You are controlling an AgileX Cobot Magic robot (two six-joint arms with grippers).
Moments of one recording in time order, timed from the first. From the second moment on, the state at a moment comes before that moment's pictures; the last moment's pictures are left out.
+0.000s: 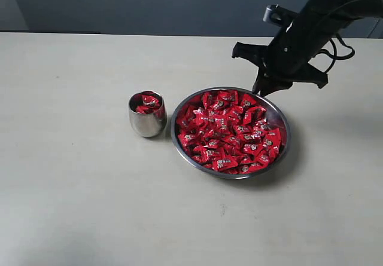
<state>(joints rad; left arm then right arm) 0.19 0.00 0.00 0.03 0.34 0.03 0.41 1.92 -1.37 0.30 0.82 0.26</state>
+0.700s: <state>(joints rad) 0.19 0.00 0.00 0.03 0.34 0.03 0.41 2.19 -1.69 0.18 1.09 0.47</state>
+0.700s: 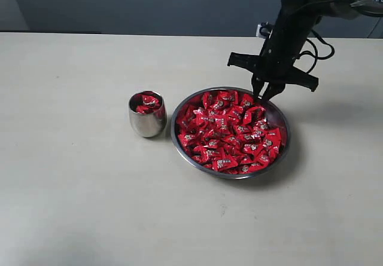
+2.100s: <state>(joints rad) 0.19 0.00 0.00 0.03 0.34 0.03 0.41 2.23 -1.69 0.21 1.11 0.45</state>
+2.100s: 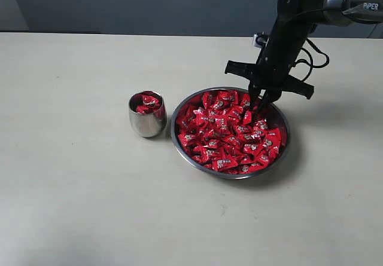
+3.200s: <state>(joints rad) 0.19 0.00 0.00 0.03 0.34 0.03 0.41 2.27 -1.69 0.28 1.12 0.44</state>
